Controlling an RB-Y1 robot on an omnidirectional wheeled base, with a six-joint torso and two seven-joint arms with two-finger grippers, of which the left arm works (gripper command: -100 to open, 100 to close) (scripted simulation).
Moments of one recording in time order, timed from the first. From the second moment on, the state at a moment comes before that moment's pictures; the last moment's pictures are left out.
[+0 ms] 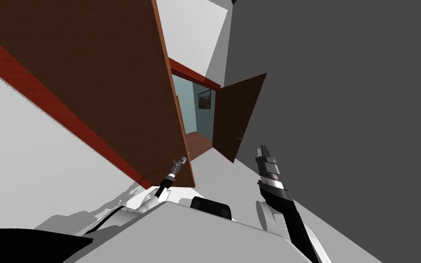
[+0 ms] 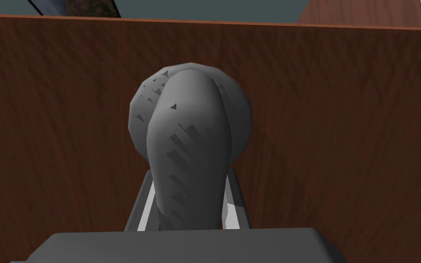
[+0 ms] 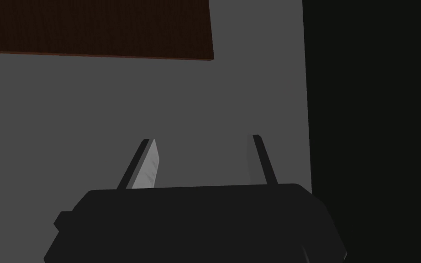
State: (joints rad) arm -0.10 0.36 0.01 -0.47 0.14 -0.96 0.28
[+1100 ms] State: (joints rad) arm -0.13 0.35 0.01 -0.45 0.14 -0.95 0.26
